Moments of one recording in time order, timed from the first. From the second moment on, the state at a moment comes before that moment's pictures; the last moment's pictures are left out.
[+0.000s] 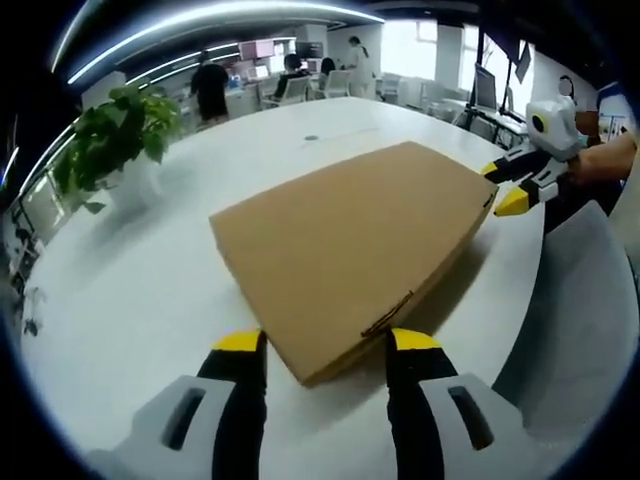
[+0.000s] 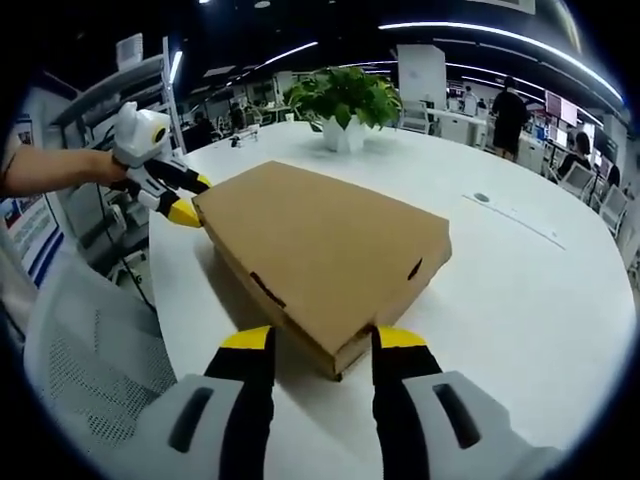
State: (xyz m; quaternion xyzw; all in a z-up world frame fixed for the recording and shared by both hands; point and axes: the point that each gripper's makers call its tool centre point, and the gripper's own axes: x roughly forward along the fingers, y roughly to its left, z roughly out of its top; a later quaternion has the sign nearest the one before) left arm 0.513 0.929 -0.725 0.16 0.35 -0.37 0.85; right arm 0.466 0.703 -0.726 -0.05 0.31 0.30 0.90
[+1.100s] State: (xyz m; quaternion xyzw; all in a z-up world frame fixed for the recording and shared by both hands) left arm 0.509 0.926 -0.698 0.11 0.37 -0.36 0.85; right arm 0.464 0.706 -0.696 -0.04 0.29 0.31 0.90
